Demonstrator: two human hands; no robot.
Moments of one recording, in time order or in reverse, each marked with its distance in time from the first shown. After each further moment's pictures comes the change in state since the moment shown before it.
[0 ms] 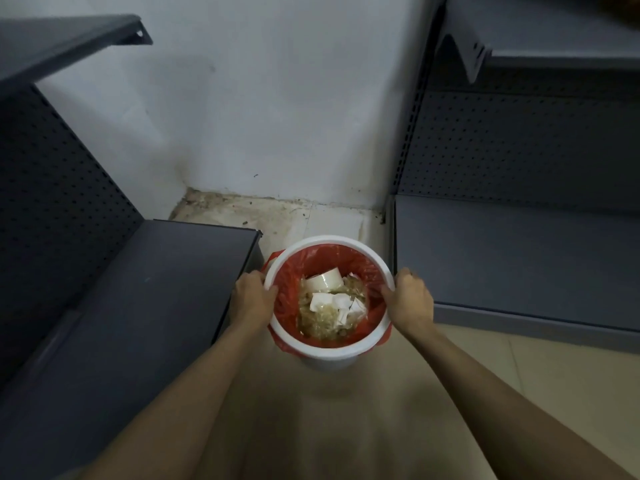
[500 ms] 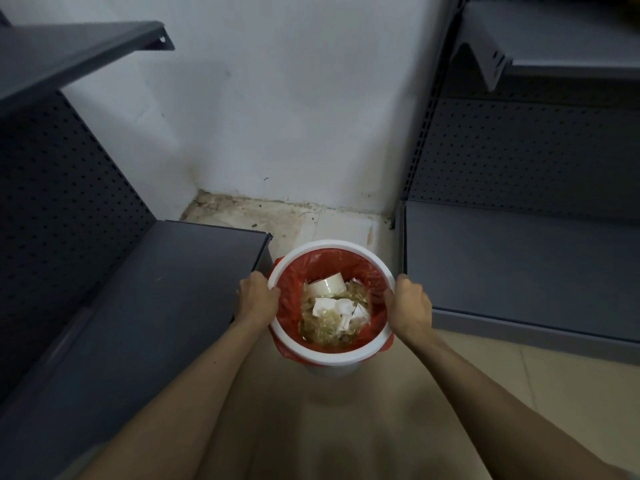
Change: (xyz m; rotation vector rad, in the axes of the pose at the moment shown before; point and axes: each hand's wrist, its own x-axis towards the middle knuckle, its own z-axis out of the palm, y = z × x) left_hand 0.005 0.002 -0.012 0.018 -0.028 -0.081; right_hand 0.002 -0.010 0.016 0.005 -0.018 -0.015
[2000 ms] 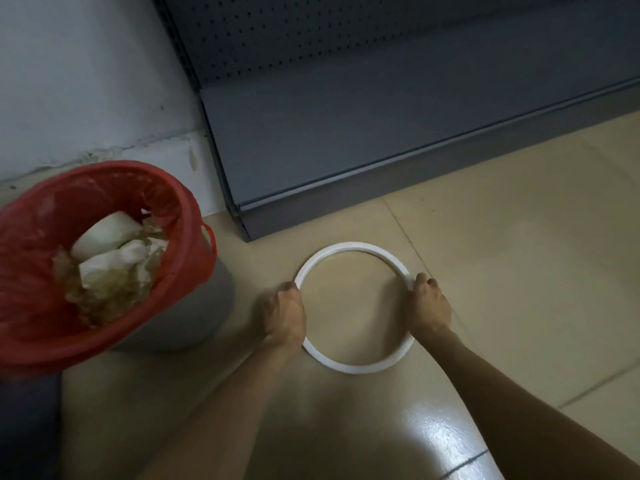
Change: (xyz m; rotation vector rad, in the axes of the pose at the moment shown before) left_hand -0.131 0.013 0.328 0.637 -0.415 0.581; right_hand -0.137 0.325 0.060 -0.152 0.014 0.662
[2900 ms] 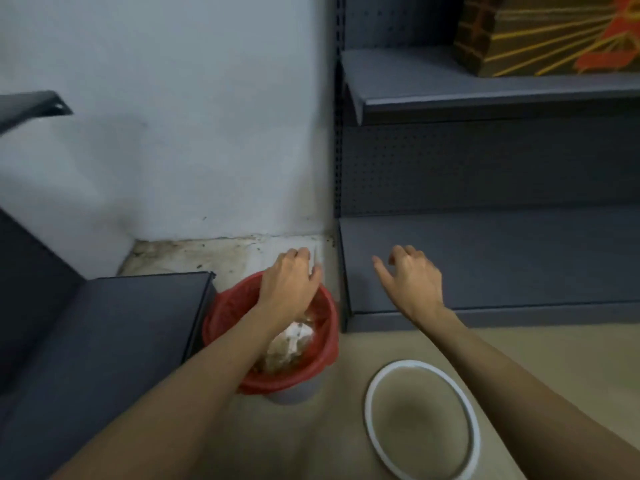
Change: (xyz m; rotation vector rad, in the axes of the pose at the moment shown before) left_hand -0.046 -0.084 -0.330 -0.084 0.548 0.041; right_hand -0.051 -0.274 -0.230 0.100 0.436 -0.790
